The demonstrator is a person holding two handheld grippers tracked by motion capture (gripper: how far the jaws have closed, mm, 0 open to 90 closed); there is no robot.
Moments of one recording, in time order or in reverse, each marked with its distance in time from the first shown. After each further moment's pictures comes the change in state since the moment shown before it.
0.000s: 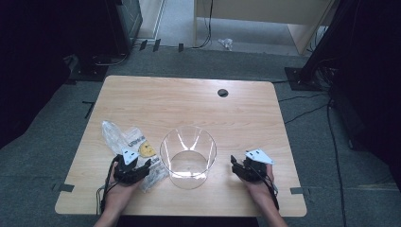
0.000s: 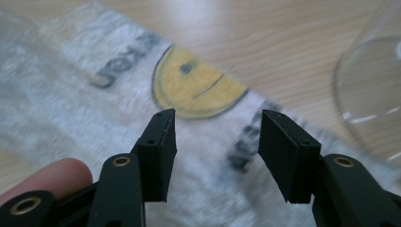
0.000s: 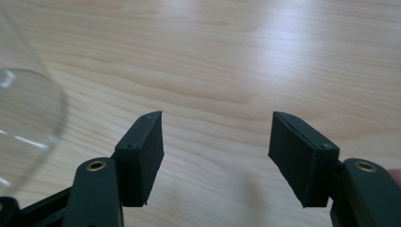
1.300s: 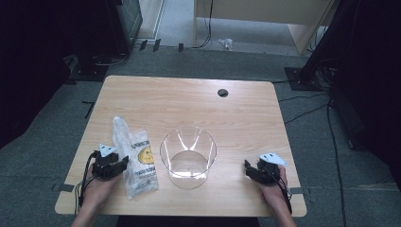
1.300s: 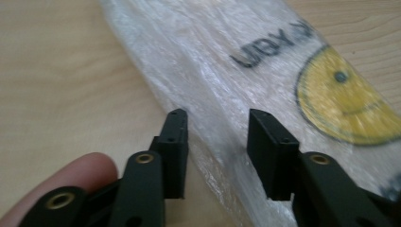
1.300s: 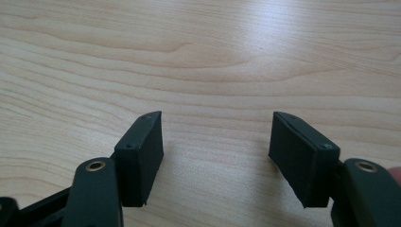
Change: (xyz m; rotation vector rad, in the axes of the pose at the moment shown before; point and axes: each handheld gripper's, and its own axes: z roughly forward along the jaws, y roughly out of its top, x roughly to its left) left arm 0.069 0.001 0.012 0.021 0.015 -0.035; right arm -0.039 -0.018 -0.002 0.081 -0.038 0.042
